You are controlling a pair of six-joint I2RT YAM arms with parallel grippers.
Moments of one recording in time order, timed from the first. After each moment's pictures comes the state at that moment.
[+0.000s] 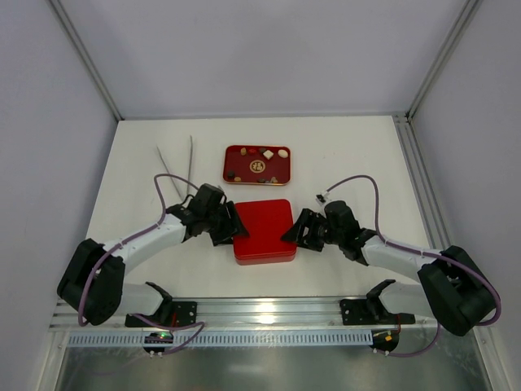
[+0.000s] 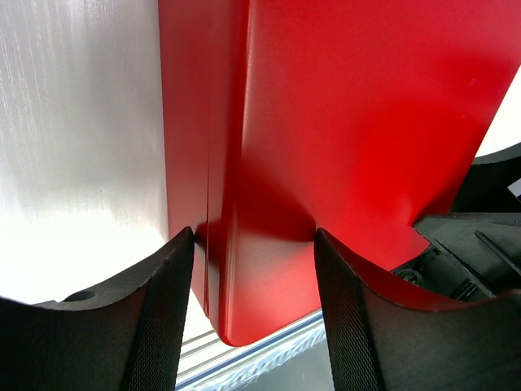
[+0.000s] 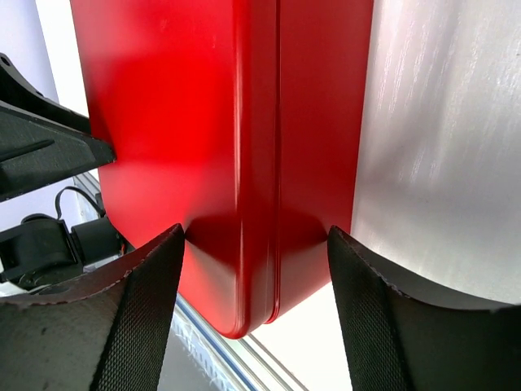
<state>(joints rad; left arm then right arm) -0.59 1.33 0.72 -0.39 0.22 -0.93 0.57 1.23 0.38 0.19 -0.37 0.90</state>
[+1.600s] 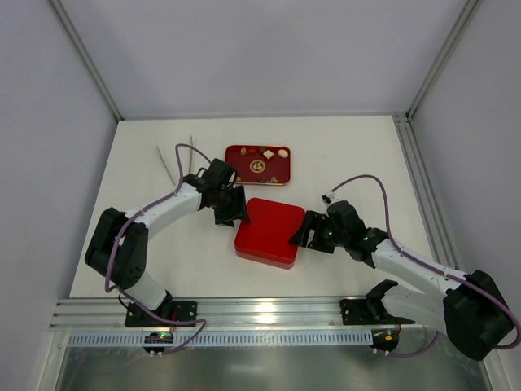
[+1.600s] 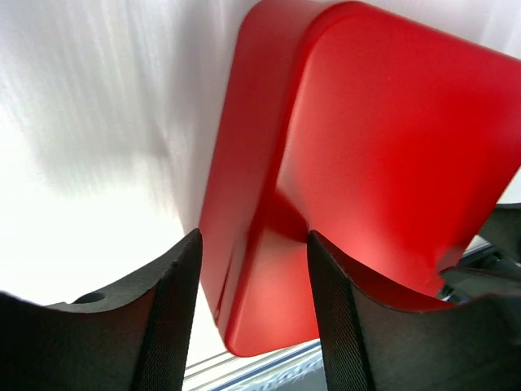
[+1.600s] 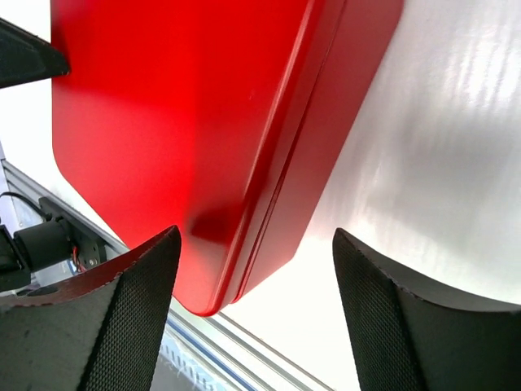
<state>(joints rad) -0.54 1.60 1.06 -0.58 0.22 -0.65 0.60 1.05 0.43 -0.14 -0.23 0.81</state>
